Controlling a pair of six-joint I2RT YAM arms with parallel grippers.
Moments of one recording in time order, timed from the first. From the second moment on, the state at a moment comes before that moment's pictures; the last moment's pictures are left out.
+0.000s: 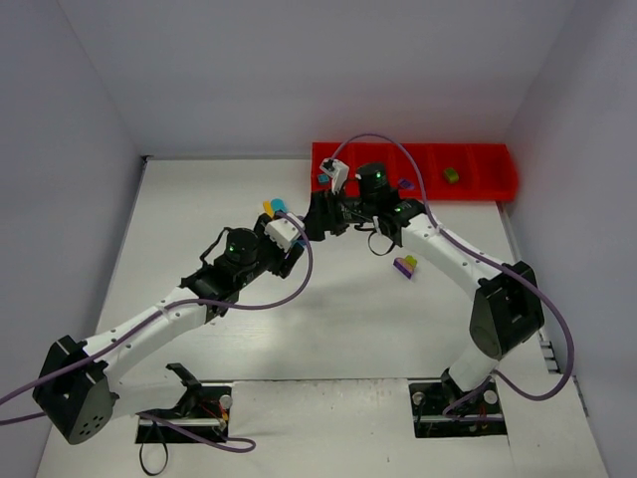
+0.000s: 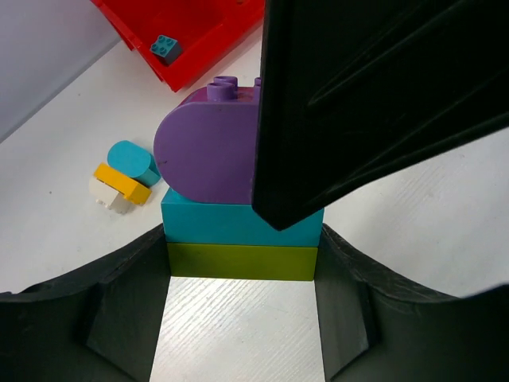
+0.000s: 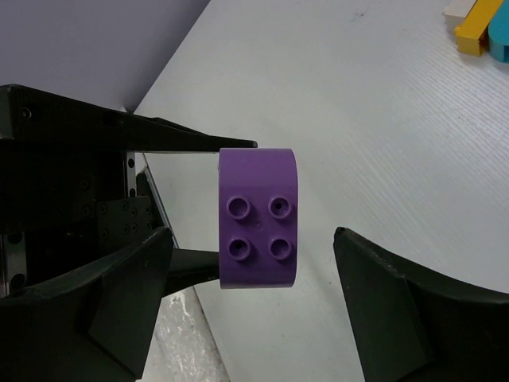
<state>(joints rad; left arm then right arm) -0.68 1.14 0.77 0.05 -0.02 0.21 0.54 1.64 1.30 -0.17 -0.71 0.36</state>
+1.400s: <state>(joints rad) -0.69 1.01 0.66 0.06 0.00 0.11 0.14 1.88 1.59 -0.19 -0.05 0.09</state>
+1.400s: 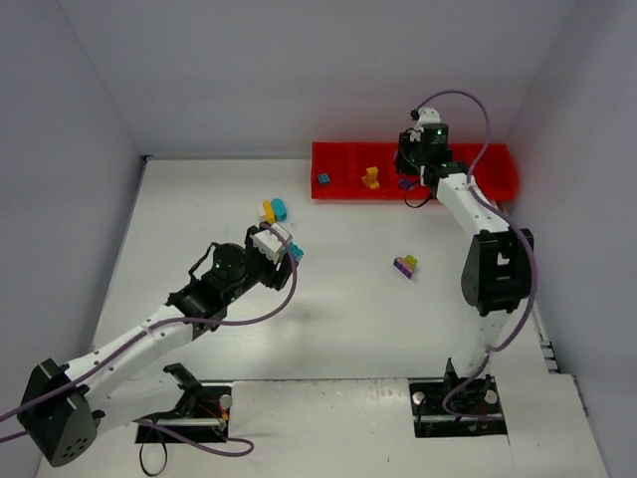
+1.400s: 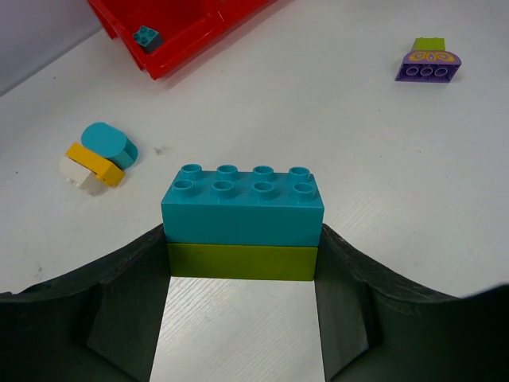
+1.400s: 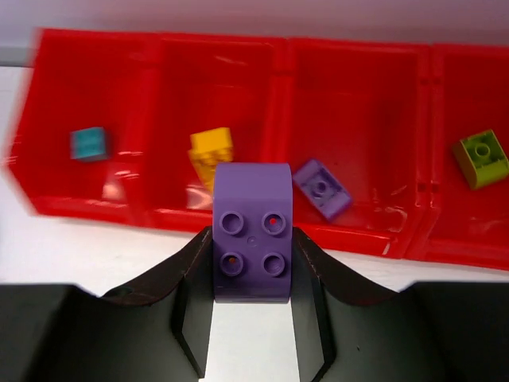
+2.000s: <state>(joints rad) -0.69 0.91 0.62 0.01 0.02 0.09 0.05 2.23 1.84 -0.18 0.03 0.10</state>
